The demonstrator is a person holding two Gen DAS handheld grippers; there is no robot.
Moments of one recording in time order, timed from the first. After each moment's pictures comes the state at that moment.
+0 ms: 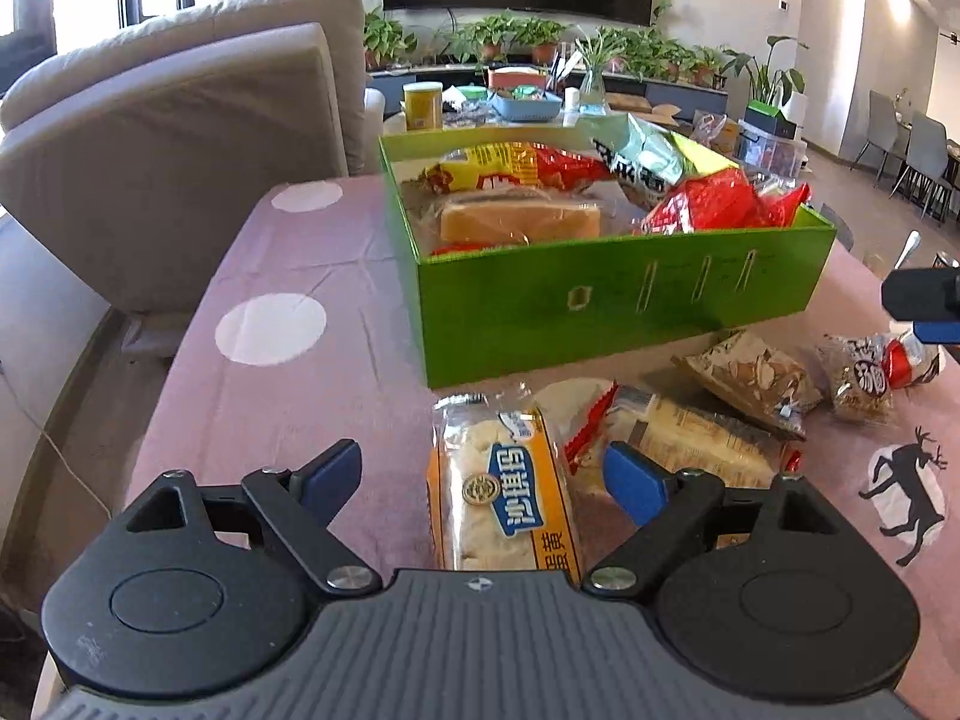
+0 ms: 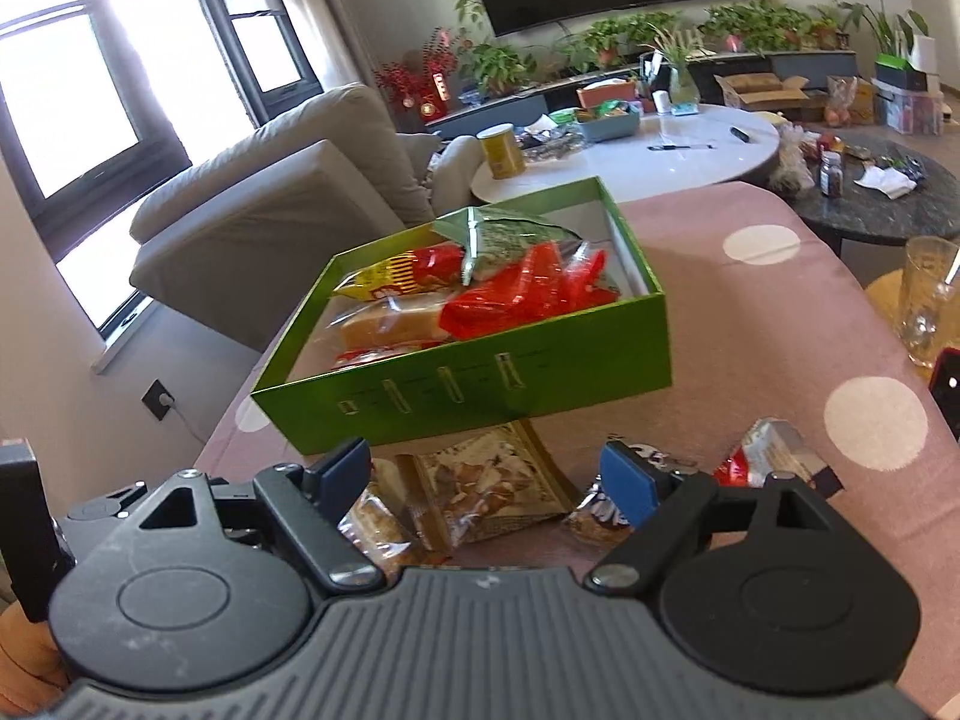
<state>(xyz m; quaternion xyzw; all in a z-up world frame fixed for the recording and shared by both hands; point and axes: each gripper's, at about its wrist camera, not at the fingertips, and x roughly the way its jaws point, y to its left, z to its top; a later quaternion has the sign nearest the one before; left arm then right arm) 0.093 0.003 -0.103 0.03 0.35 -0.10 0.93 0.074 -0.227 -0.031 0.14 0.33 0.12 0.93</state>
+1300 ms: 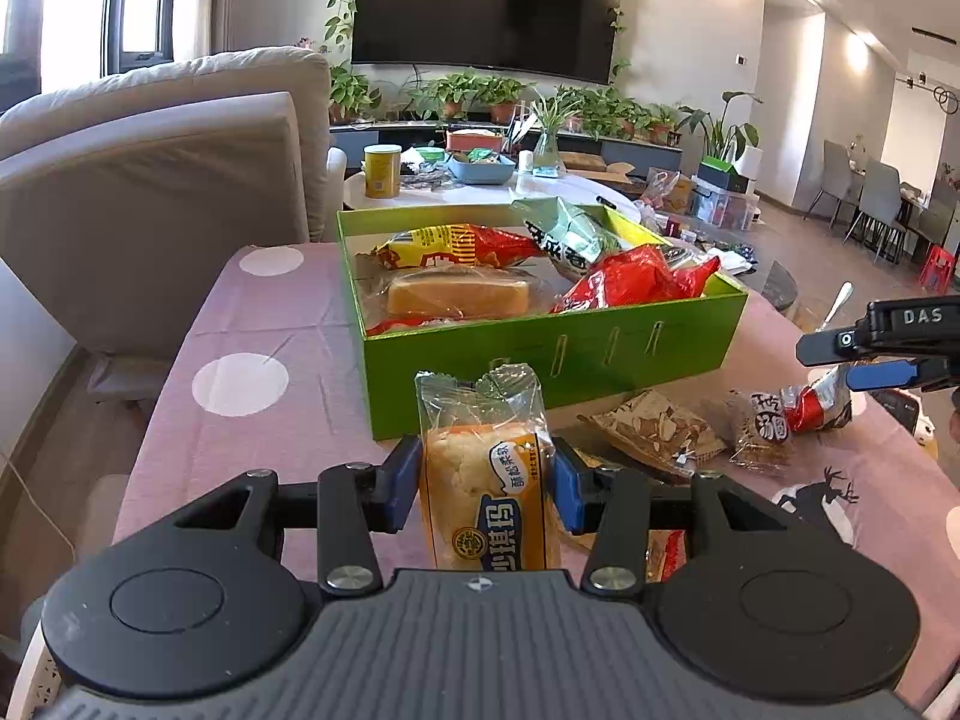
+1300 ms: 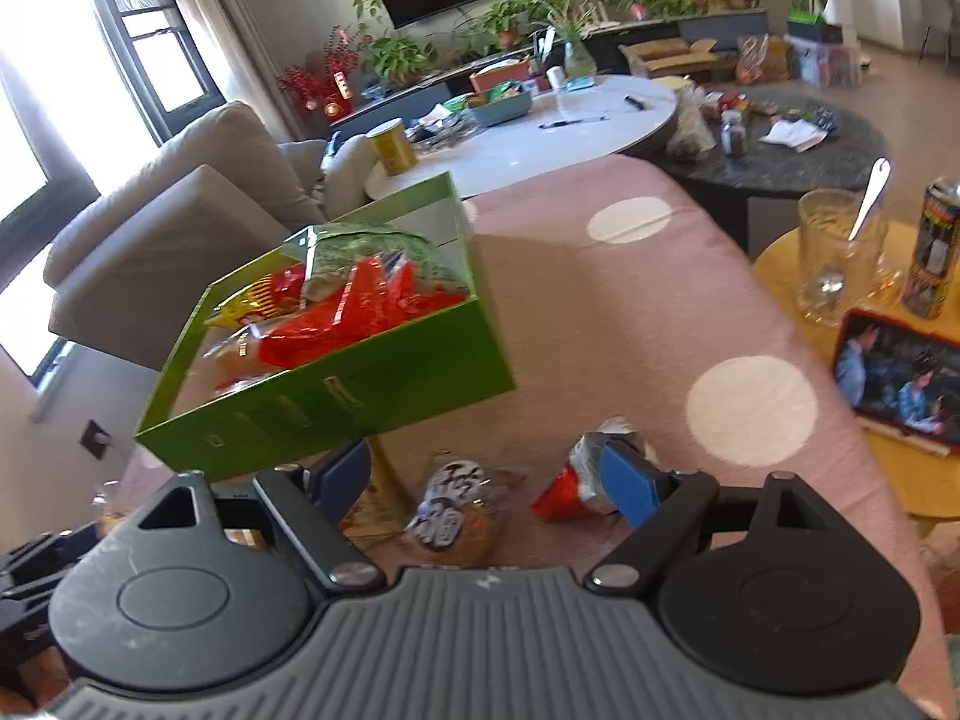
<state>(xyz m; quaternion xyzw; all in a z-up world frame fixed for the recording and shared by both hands) 0.061 0.000 -0.069 0.01 0.29 -0.15 0.95 0.092 -0.286 -0.043 0.17 0.36 0.03 0.92</state>
